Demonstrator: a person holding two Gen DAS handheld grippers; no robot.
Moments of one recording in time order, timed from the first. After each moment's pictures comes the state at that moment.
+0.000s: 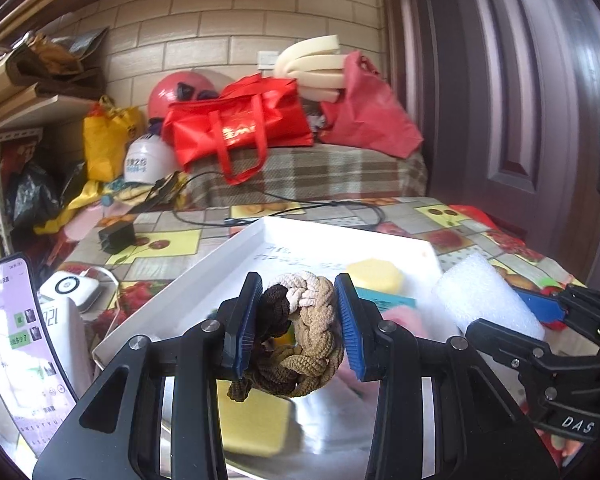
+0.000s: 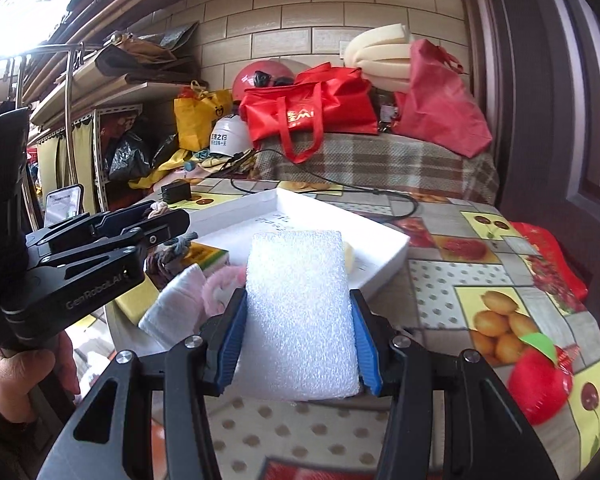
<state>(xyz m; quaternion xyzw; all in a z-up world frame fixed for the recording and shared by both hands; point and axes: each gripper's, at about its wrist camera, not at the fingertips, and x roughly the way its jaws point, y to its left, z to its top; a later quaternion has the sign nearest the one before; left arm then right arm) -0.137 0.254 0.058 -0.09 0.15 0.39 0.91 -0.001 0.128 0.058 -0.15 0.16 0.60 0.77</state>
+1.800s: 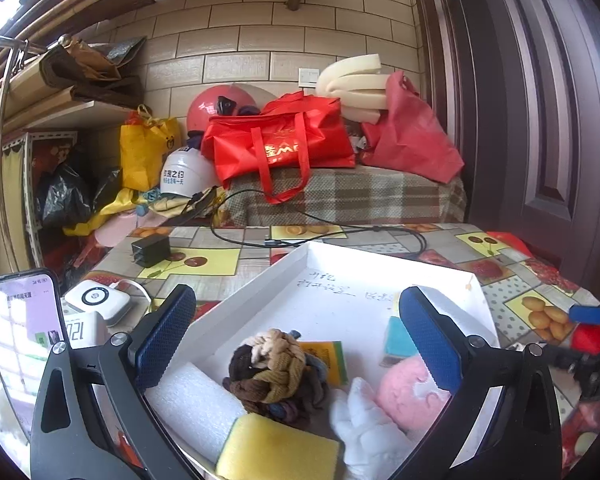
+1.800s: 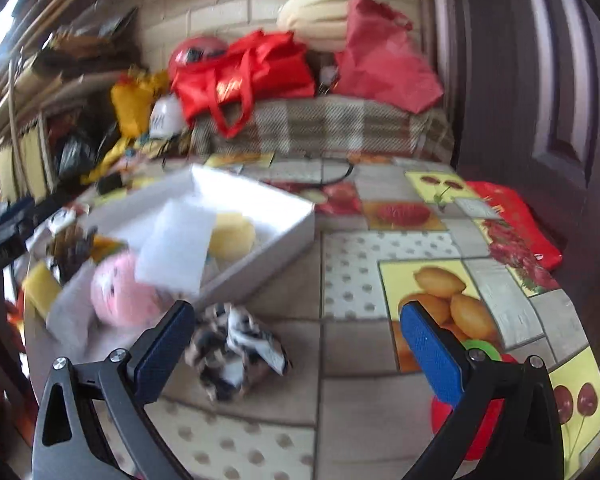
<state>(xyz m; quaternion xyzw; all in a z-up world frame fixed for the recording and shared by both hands) -0.146 0.275 0.061 -0.08 0.11 0.45 0.88 0.079 0.127 0.049 -0.18 0.23 0.55 0.78</state>
